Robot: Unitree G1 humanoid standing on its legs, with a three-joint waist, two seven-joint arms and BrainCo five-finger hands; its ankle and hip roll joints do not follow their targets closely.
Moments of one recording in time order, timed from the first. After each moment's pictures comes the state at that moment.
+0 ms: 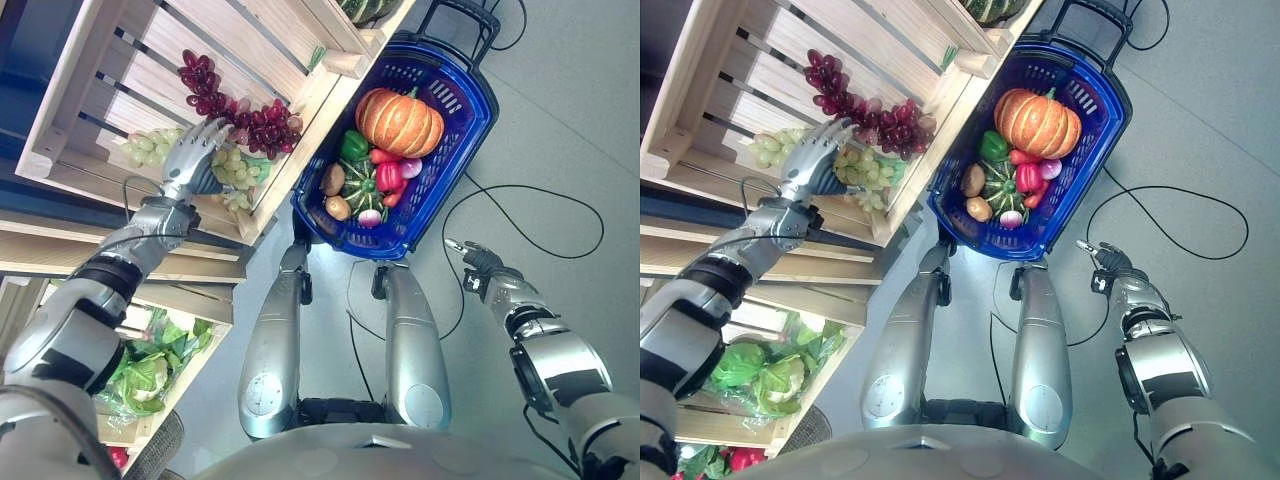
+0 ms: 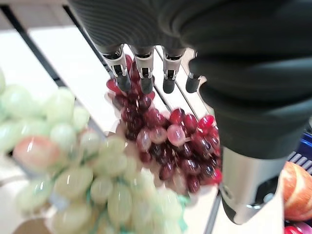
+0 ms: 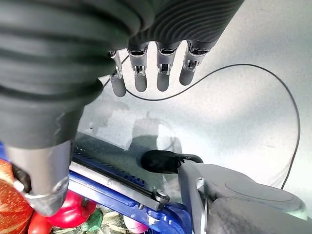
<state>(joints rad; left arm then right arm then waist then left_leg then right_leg) -0.70 0.77 -0.68 0.78 0.43 -0.29 0.52 -0.60 -0.47 0.18 1.31 0.53 0.03 0.01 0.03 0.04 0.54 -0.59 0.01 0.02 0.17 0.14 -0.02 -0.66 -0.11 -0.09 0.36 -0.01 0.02</state>
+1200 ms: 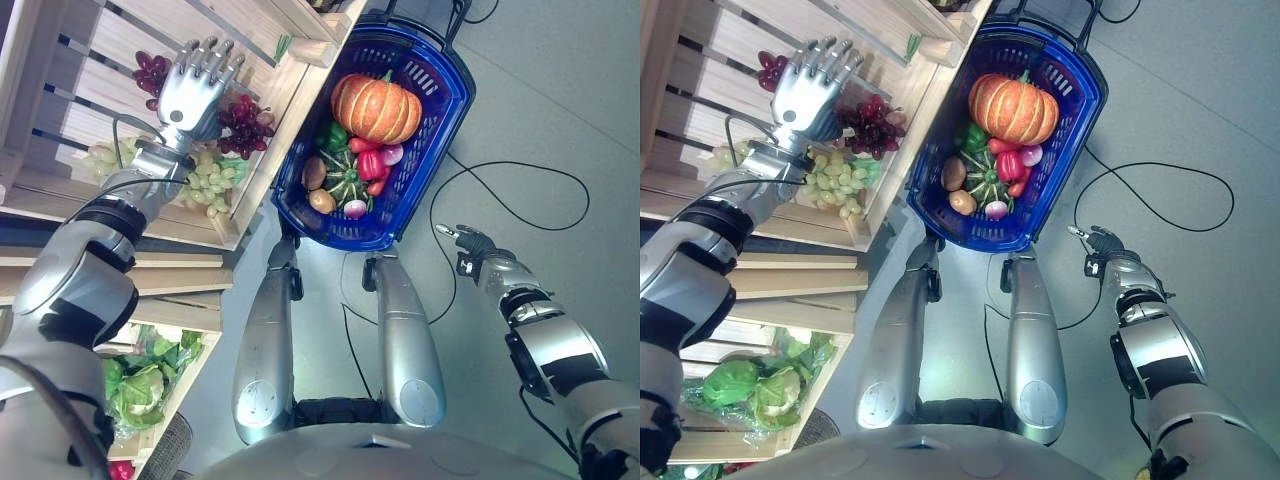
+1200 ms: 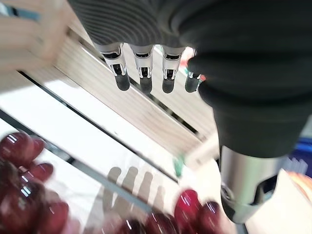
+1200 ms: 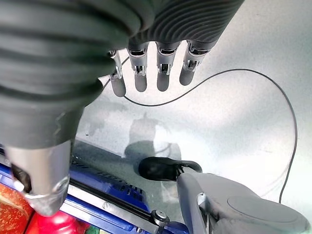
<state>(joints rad) -1.07 0.72 -0.85 1.04 0.75 -0.26 0.74 -0.68 -0.46 0.26 1.31 0.52 0.05 0.00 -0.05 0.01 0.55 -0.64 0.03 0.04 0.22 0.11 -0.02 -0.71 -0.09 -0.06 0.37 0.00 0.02</state>
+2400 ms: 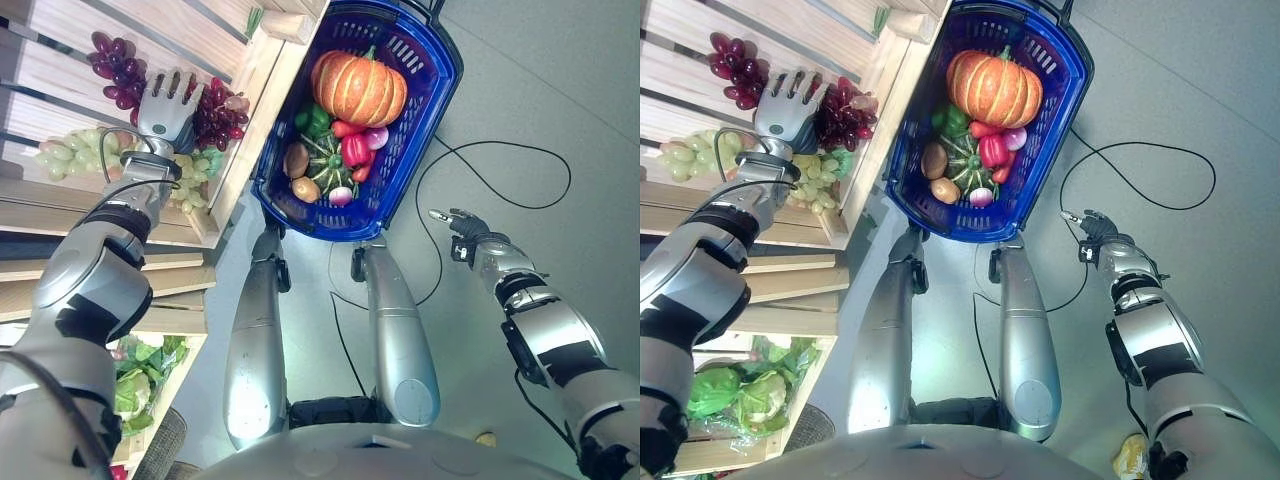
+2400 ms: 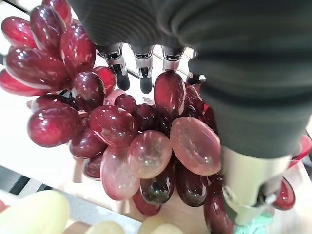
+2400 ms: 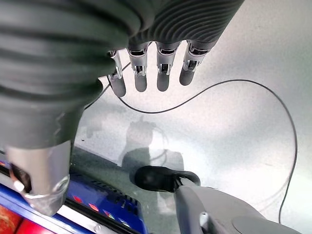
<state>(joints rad) -1.08 0.67 -0.85 1.23 0.71 -0.05 0.62 -0.76 -0.45 0.31 1.31 0.52 0.06 0.00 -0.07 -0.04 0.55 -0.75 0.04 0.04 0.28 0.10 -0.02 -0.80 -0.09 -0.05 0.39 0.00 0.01</state>
